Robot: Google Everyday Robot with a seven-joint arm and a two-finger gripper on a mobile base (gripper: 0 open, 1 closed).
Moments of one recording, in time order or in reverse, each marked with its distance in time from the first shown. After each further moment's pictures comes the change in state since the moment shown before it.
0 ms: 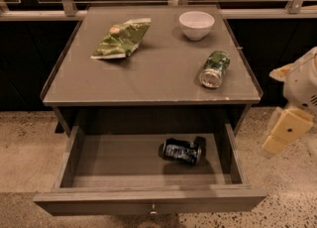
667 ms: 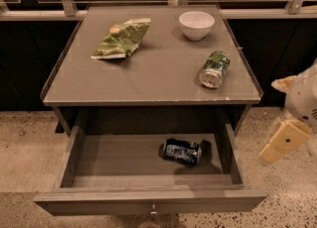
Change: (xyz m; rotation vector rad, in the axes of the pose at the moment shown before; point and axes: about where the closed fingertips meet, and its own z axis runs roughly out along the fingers) arm 0.010 0.008 0.015 -0.003 -0.056 0.062
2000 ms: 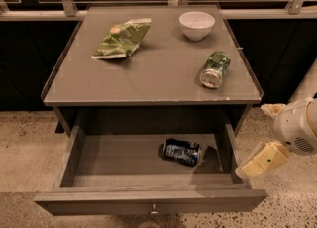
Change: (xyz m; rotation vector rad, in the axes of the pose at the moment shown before) arm 0.015 0.020 0.054 -0.038 -0.167 0.139
